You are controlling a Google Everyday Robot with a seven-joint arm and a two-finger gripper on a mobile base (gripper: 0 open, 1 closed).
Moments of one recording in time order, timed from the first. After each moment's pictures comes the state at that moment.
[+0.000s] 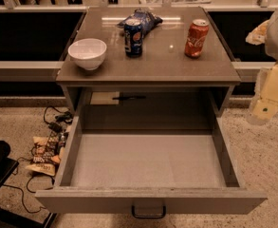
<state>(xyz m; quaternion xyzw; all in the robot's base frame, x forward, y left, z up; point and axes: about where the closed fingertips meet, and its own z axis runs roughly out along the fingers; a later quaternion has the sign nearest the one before) 0.438 -0.216 0.978 -0.60 0.78 -0.04 0.16</state>
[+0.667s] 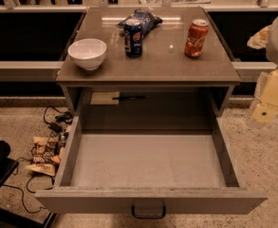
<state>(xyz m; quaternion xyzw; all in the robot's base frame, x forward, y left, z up) 0.438 -0.218 0.970 -0.60 0.78 -0.03 0.17</state>
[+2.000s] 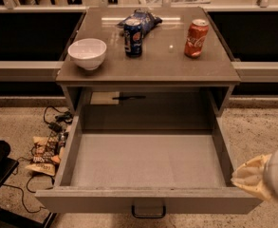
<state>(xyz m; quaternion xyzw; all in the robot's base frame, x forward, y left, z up) 0.335 -0.232 0.789 -0.53 0.81 0.04 0.25</state>
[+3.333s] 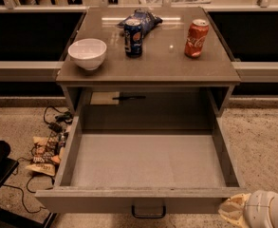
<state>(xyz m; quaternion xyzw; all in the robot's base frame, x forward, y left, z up) 0.309 -0.237 0.649 -0.54 0.80 0.06 0.25</state>
